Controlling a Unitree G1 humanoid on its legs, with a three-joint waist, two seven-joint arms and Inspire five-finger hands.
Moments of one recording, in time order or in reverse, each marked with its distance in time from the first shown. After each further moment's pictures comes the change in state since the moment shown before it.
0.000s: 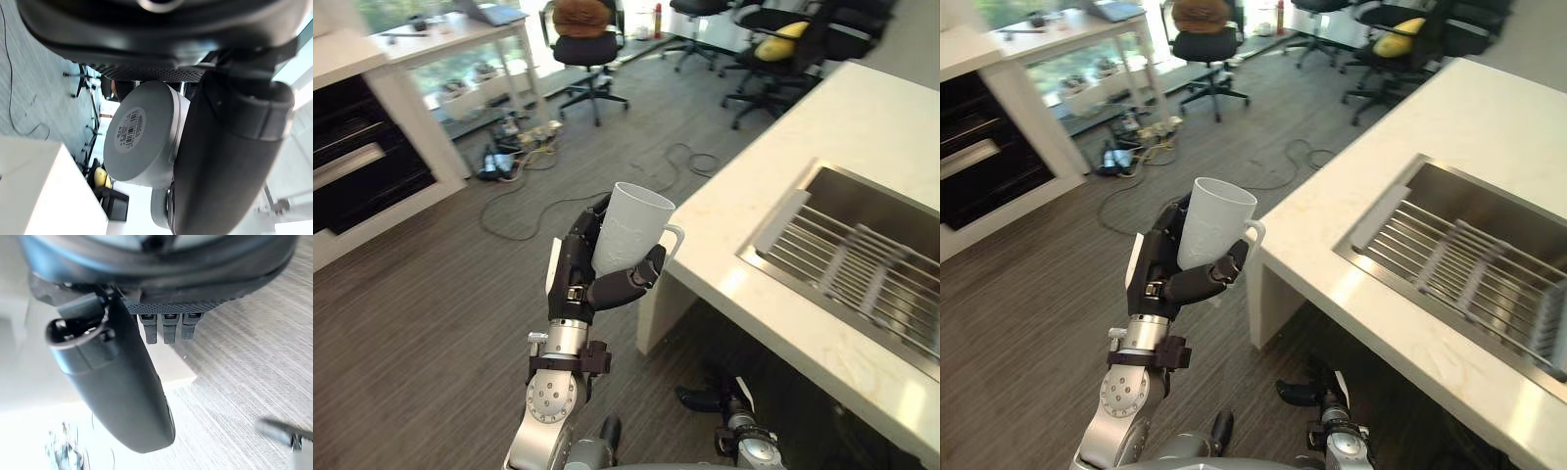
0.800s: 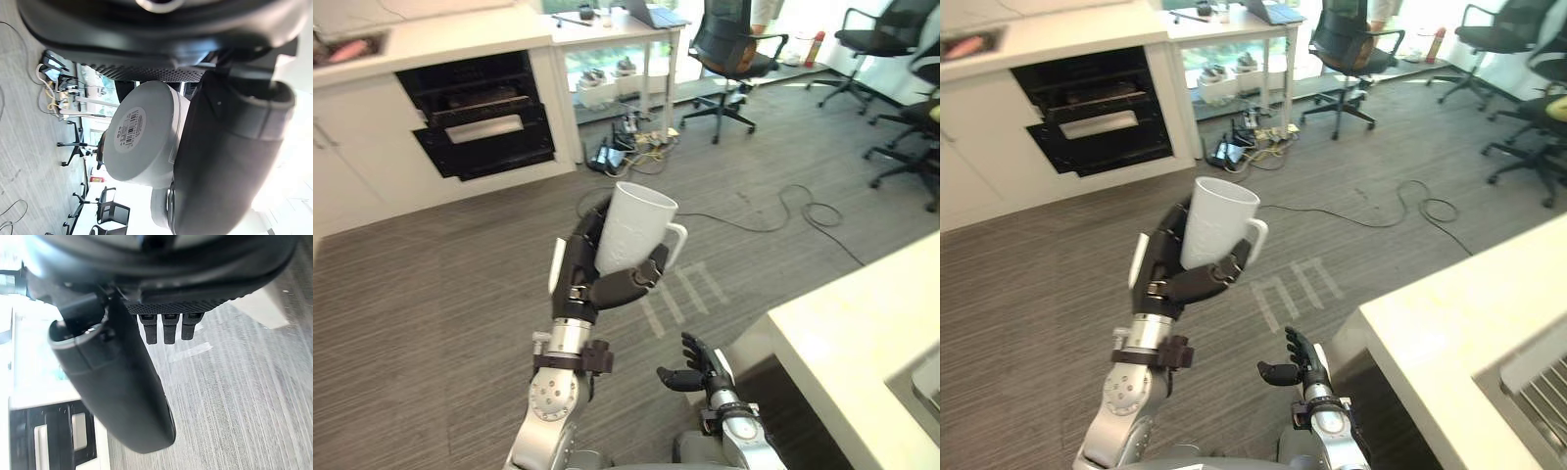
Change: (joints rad) left arm 0.003 -0.004 -0.067 0.077 -0.029 -0.001 -0.037; right arm 0.004 -0.011 0.091 -0.145 -0.079 0.014 0.024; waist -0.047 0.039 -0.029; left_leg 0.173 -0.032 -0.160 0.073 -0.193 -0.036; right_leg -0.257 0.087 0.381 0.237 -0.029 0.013
